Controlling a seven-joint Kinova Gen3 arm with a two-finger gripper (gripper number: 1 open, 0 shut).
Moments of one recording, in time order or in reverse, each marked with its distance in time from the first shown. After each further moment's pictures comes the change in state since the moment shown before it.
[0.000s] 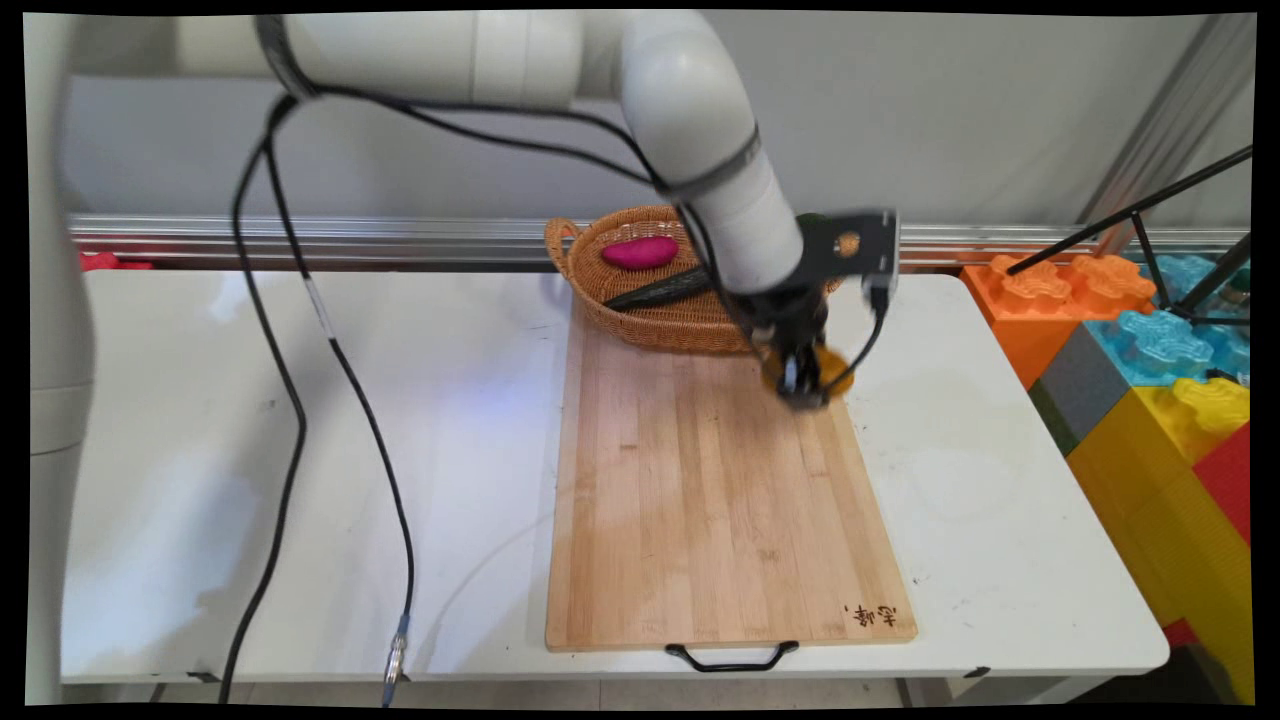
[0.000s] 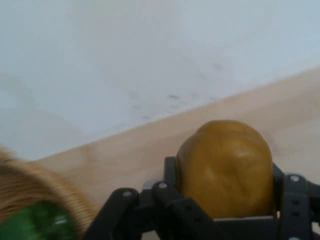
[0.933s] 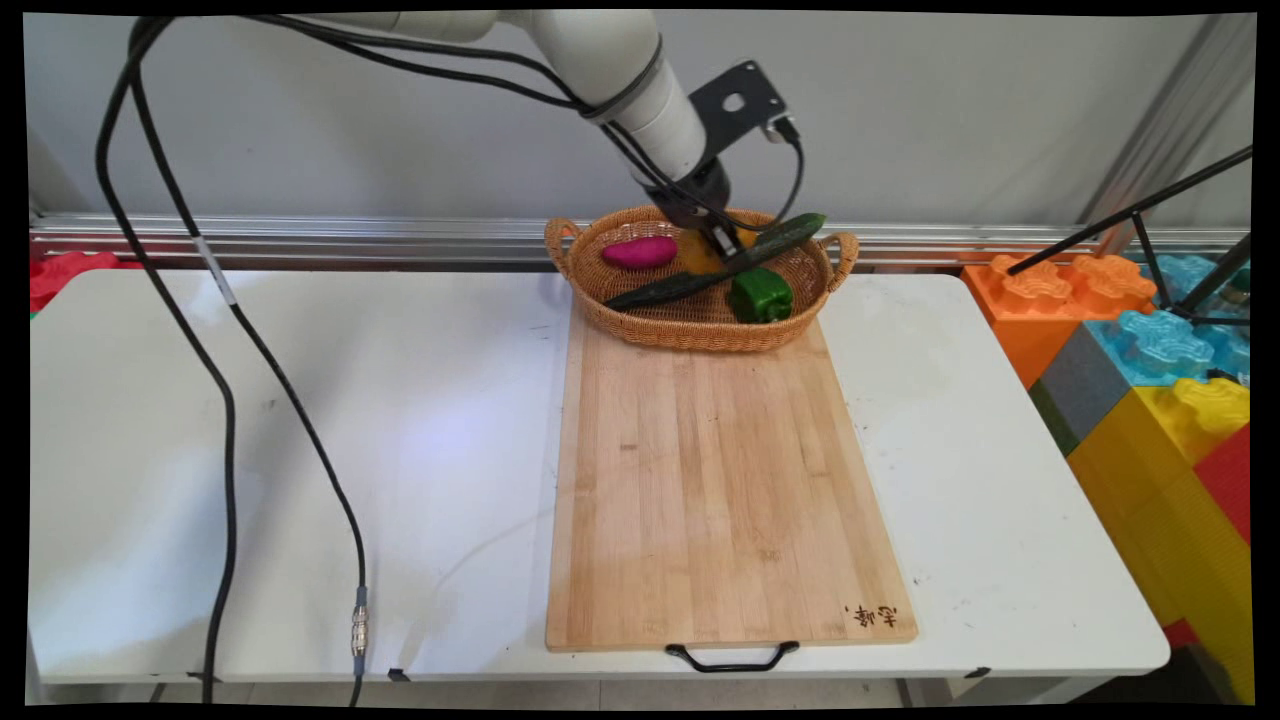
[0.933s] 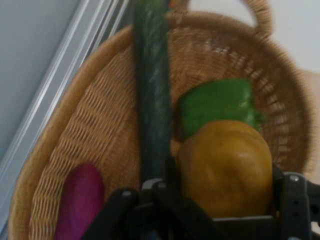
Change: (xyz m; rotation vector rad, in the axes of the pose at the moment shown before) arm -0.078 -0.073 -0.044 0.328 -0.056 -0.547
